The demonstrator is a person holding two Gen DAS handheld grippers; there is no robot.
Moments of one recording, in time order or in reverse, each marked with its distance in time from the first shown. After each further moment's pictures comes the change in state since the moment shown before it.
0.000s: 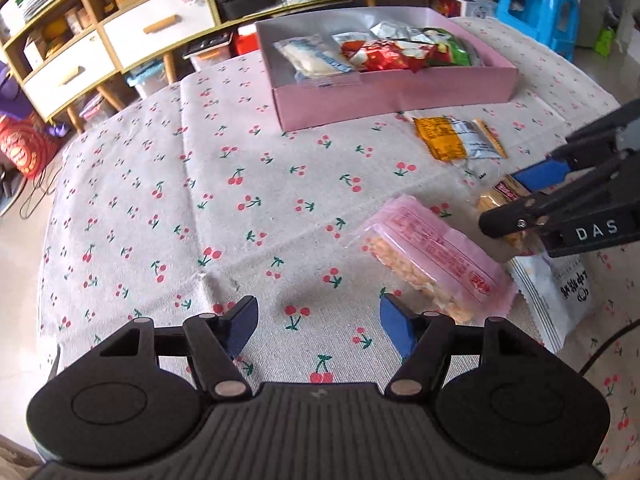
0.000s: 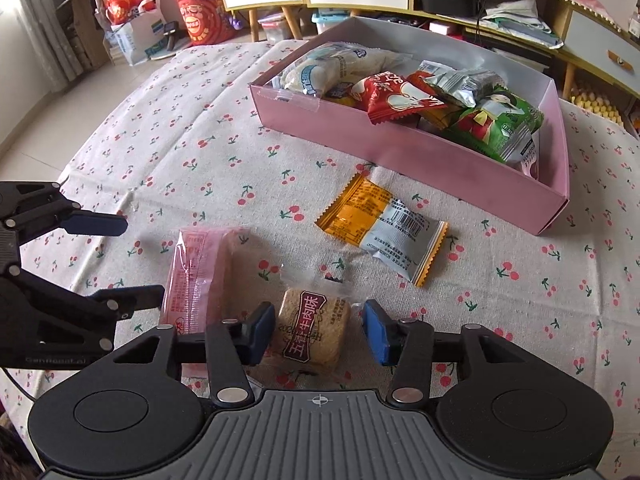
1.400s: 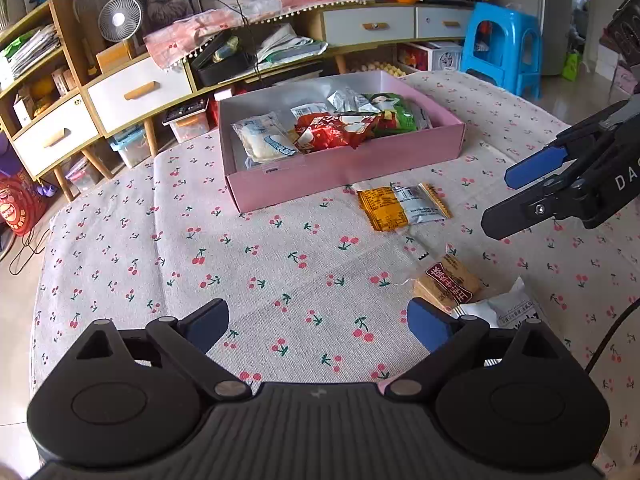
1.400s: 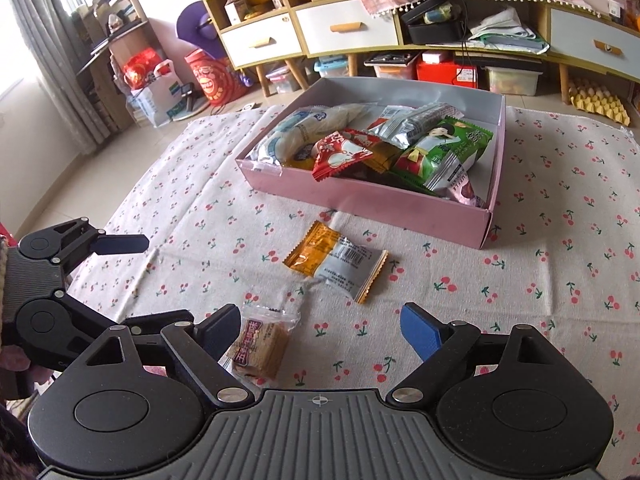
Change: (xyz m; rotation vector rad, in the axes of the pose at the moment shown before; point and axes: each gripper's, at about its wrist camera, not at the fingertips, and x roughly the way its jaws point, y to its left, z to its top) left arm -0.019 -0.033 0.006 0.123 -0.206 -0.051; right arm -0.049 -0.058 -0.012 0.080 -0.130 0.146
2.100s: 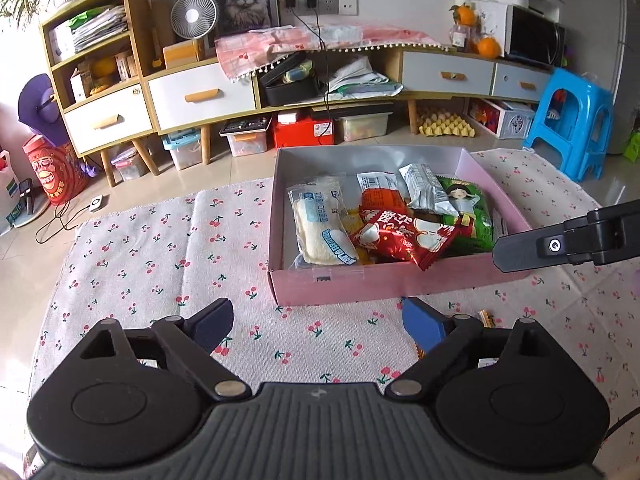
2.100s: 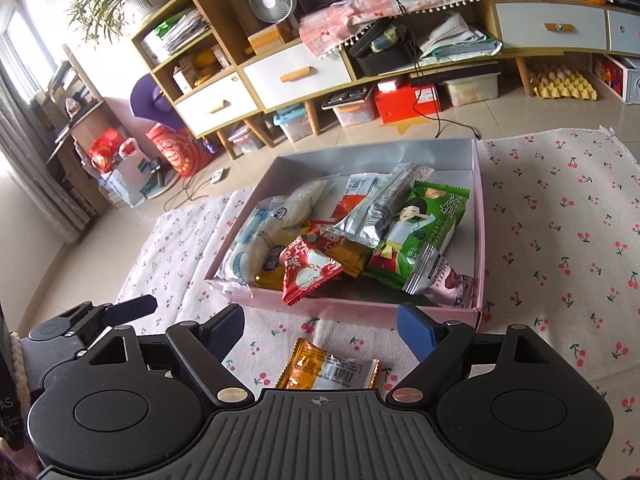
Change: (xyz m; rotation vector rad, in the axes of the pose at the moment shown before) left arm 0.024 0.020 0.058 -0.210 -0.074 0.135; right arm 0.008 -0.028 0.062 0.202 -0.125 -0.019
